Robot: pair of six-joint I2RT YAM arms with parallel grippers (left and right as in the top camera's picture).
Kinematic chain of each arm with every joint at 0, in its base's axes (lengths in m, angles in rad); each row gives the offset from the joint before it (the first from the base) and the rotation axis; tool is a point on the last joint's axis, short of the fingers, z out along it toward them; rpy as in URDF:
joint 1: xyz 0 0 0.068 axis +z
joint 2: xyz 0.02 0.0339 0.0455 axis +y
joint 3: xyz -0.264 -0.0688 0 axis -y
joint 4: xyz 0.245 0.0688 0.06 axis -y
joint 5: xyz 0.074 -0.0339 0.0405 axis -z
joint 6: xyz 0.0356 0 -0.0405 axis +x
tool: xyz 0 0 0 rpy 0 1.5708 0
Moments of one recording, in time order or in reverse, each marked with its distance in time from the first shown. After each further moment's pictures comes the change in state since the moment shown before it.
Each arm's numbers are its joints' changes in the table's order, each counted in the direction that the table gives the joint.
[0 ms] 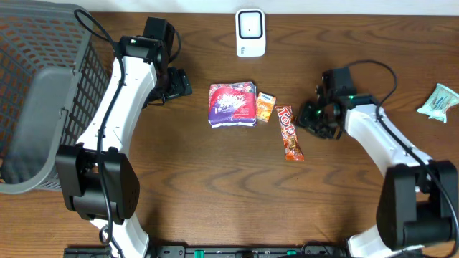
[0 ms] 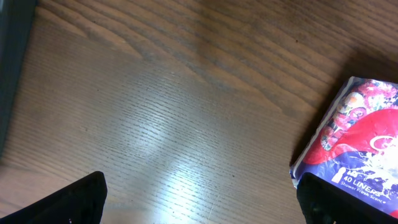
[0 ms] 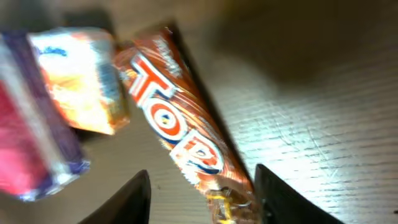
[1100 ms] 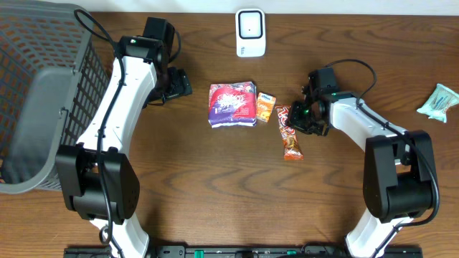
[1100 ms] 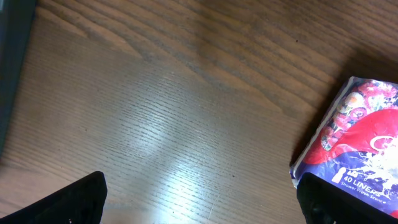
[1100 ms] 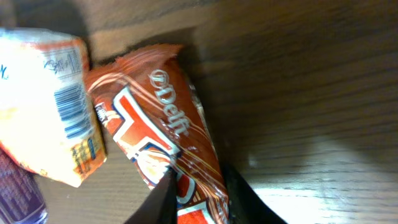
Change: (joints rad) left arm 0.000 0.000 0.000 0.000 0.000 0.000; right arm 0.035 0.201 0.027 0.116 -0.034 -0.056
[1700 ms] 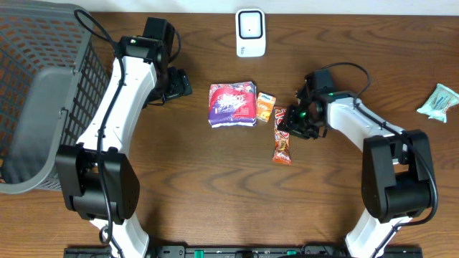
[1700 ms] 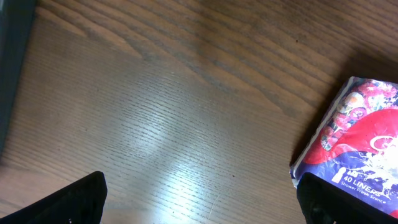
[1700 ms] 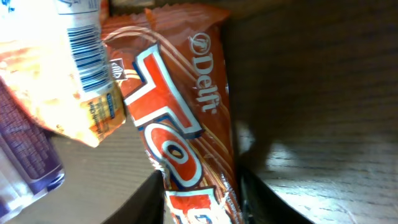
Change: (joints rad) left arm 0.000 0.000 0.000 0.000 0.000 0.000; right arm 0.026 0.004 0.006 -0.067 -0.053 -0.011
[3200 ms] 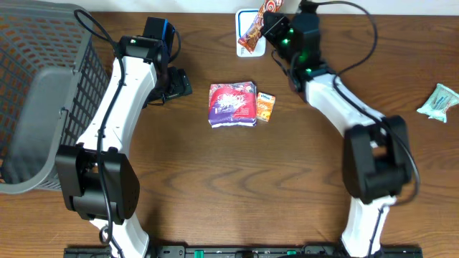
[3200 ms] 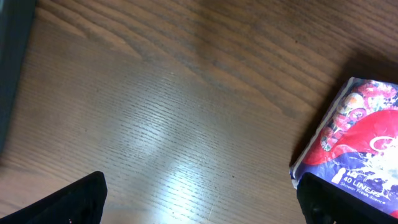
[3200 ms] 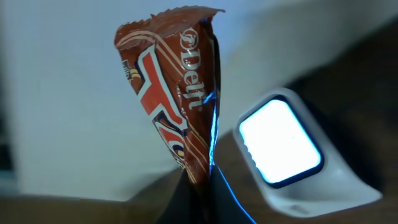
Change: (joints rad) left arm 0.000 0.000 0.000 0.002 0.000 0.000; right arm 0.098 0.170 0.367 0.925 0.274 0.532
